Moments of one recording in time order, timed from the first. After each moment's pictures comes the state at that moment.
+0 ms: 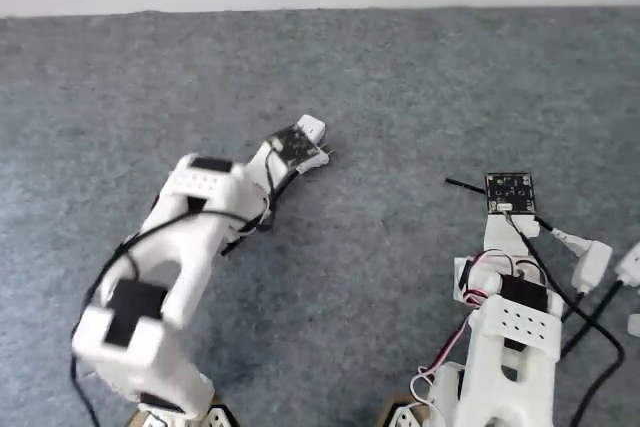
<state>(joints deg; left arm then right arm) 6.4 6.2 32.6 52.2 -35.7 17.4 -47.6 72.4 47.3 16.2</state>
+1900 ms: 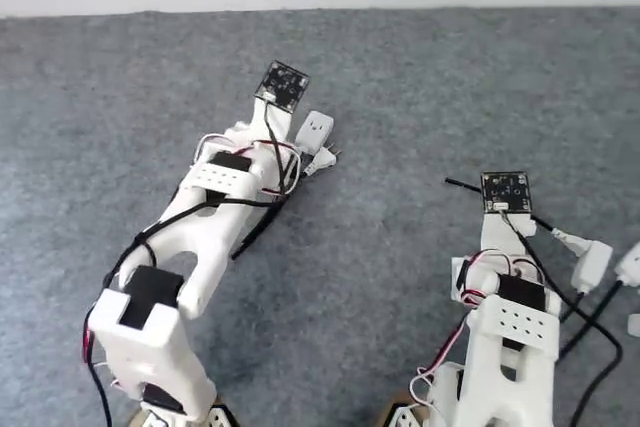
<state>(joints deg) 10.5 16.6 21.3 26.9 -7.2 16.5 -47.6 72.4 47.3 16.2</state>
